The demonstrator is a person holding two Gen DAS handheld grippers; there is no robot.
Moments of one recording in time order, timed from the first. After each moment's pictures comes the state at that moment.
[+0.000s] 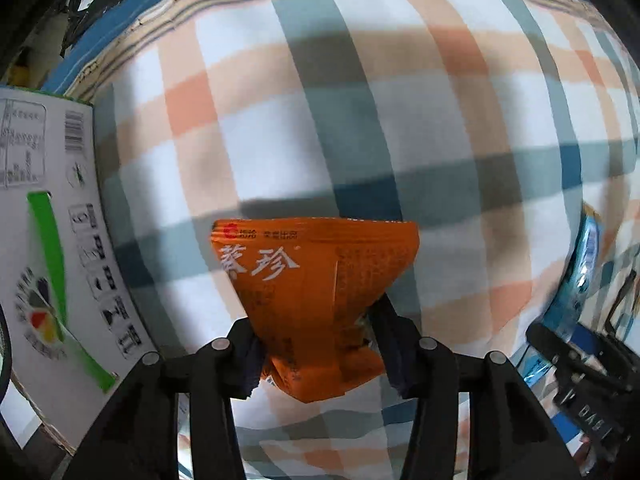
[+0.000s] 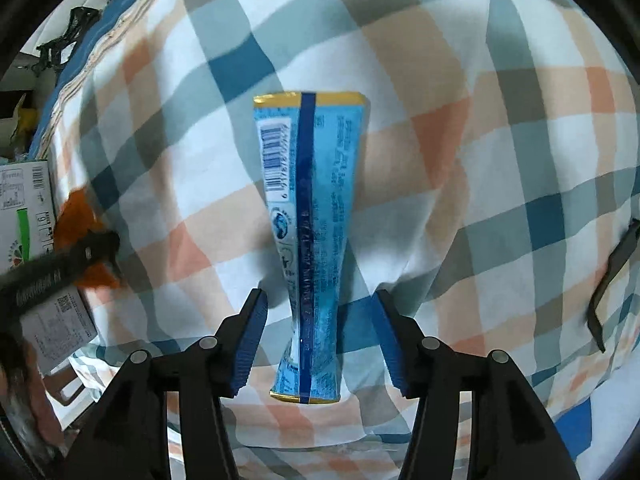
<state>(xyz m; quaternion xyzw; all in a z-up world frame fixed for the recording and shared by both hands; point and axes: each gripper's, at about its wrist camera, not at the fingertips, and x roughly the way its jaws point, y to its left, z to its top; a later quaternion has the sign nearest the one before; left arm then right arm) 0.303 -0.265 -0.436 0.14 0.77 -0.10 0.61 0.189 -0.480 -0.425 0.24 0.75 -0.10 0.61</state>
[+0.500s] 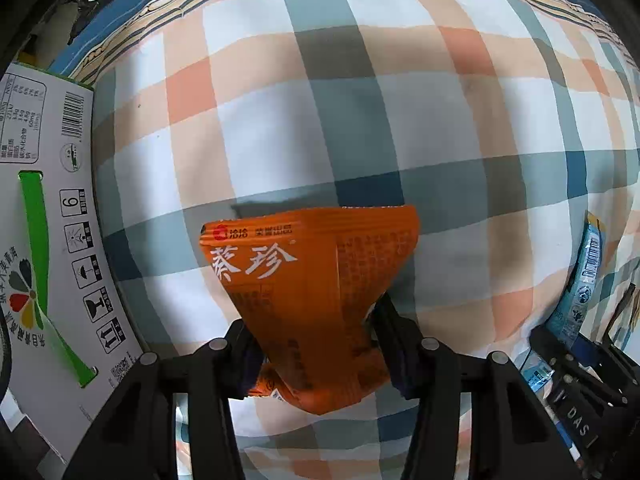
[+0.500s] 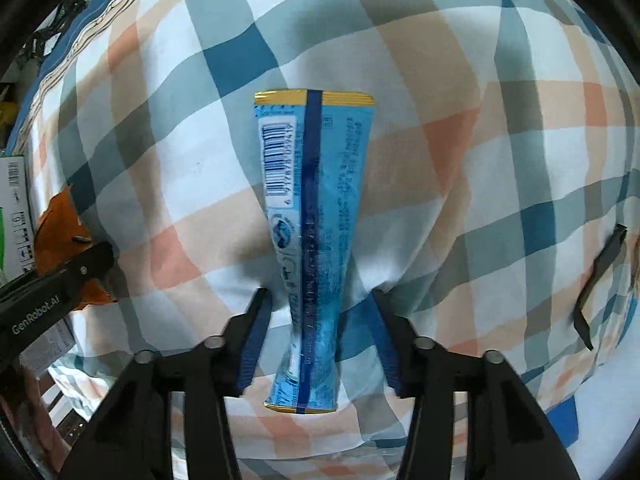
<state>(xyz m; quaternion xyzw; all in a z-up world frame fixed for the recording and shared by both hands) 0.288 -0.261 -0.437 0.11 0.76 -0.09 0.63 0.211 -0.445 -0.427 0.18 0.77 -0.14 0.60</state>
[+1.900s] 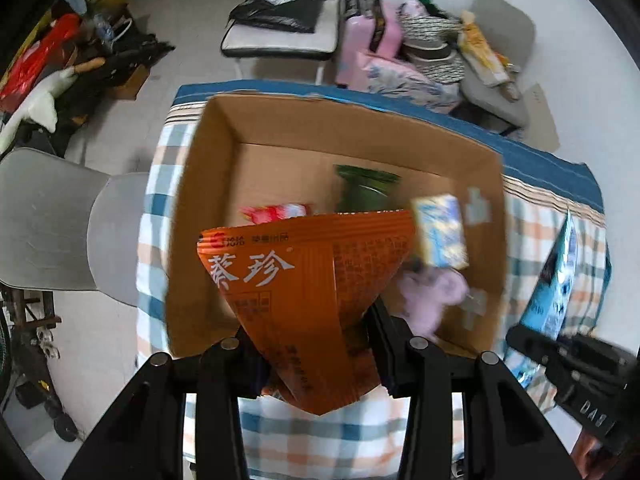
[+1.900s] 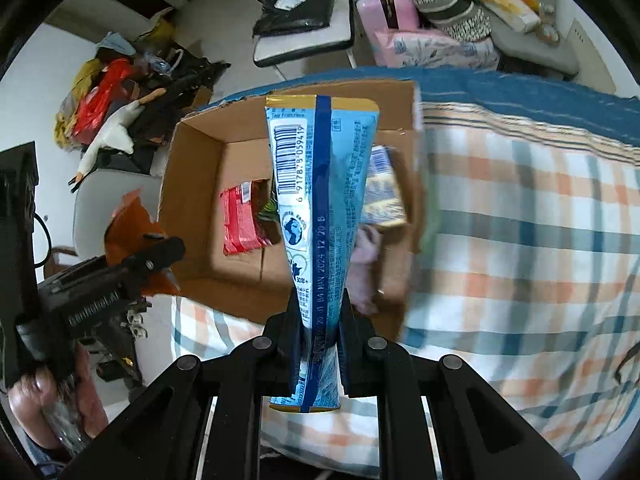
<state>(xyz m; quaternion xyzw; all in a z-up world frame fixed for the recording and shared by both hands) 0.334 0.128 -0.246 -0.05 0.68 -0.02 0.73 0.304 -0.080 -0.232 0.14 0.69 0.11 0.70</state>
